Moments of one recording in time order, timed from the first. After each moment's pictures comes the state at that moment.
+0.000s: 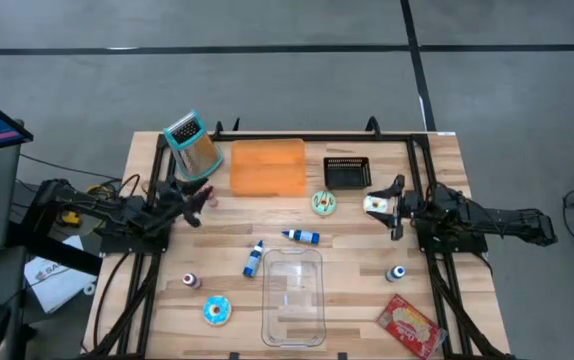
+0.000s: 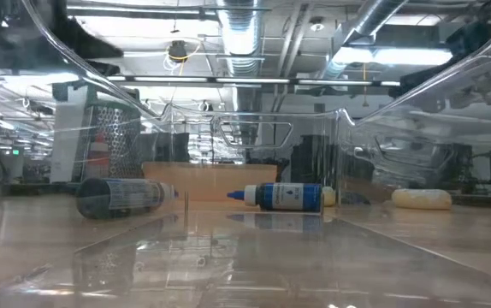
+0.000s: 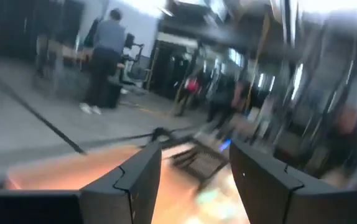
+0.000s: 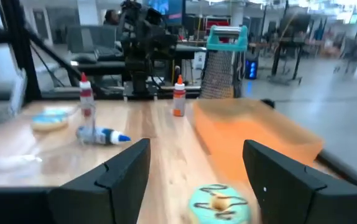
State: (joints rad) left arm -0.26 0.26 0.01 0.53 -0.89 -0.26; right arm -0.11 0.06 0.01 0.04 0.05 0.00
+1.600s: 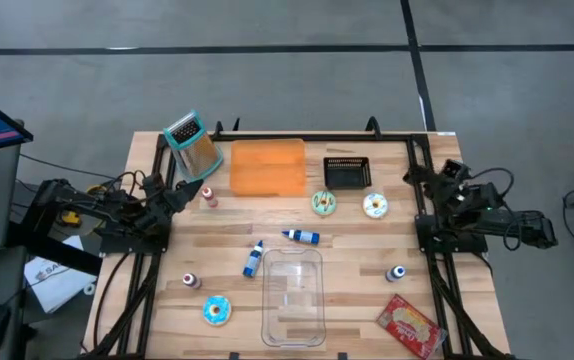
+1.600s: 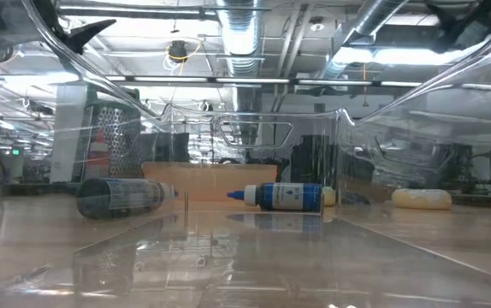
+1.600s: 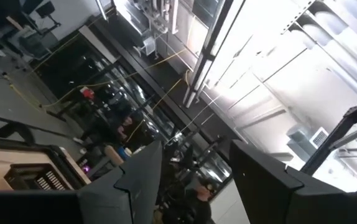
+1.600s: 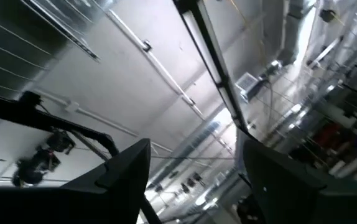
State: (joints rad) left arm -0.26 0.26 0.01 0.82 -0.61 -0.61; right arm -0.14 0.06 0.05 0.78 0.10 0.88
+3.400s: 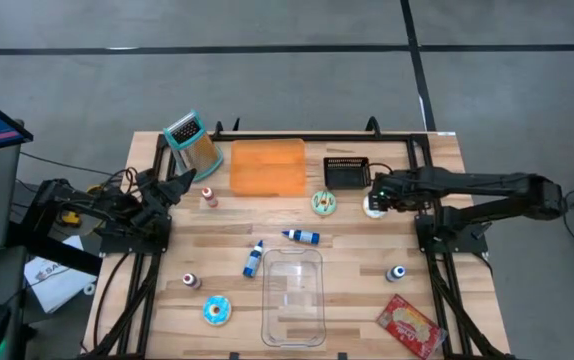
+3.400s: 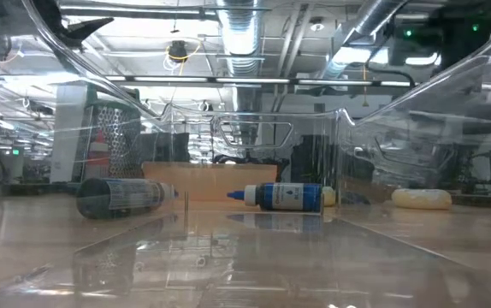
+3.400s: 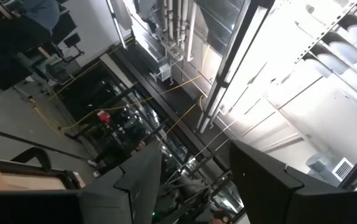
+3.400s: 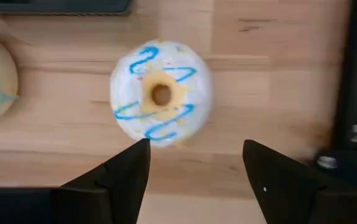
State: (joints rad) left arm -0.26 0.26 0.06 0.85 -0.74 -0.55; right arm -0.24 1.06 0.67 -1.03 0.19 1.29
